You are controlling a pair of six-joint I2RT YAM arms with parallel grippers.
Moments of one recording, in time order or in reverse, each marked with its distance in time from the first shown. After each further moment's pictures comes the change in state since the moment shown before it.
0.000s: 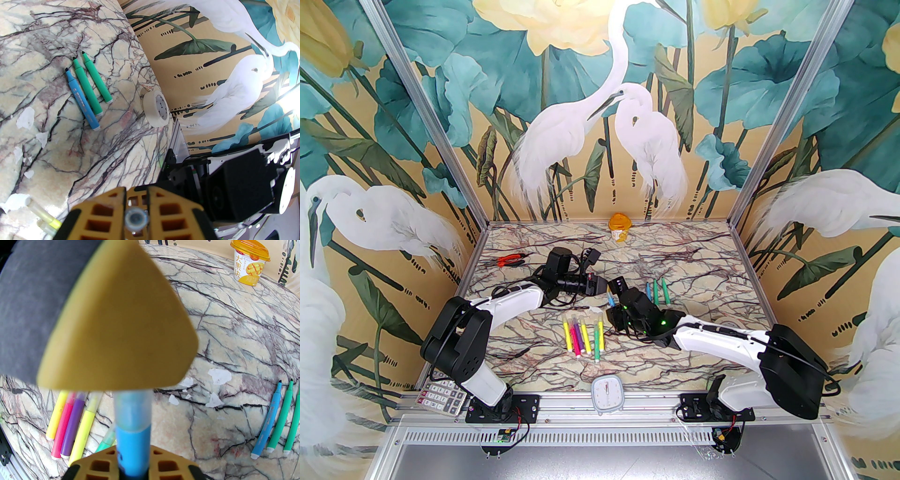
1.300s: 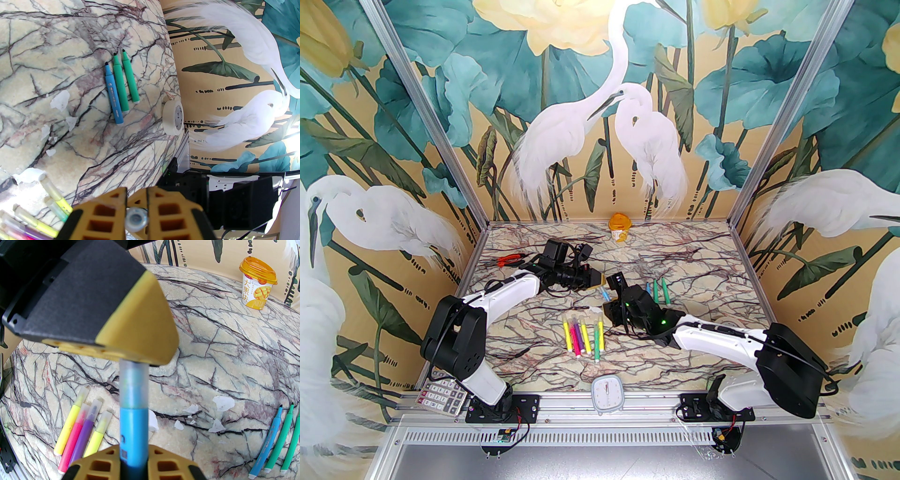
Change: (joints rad) left arm 0.051 0.013 0.161 -0.349 -0.115 -0.008; right arm -0.016 0.014 -0.011 0.117 -0.026 -0.048
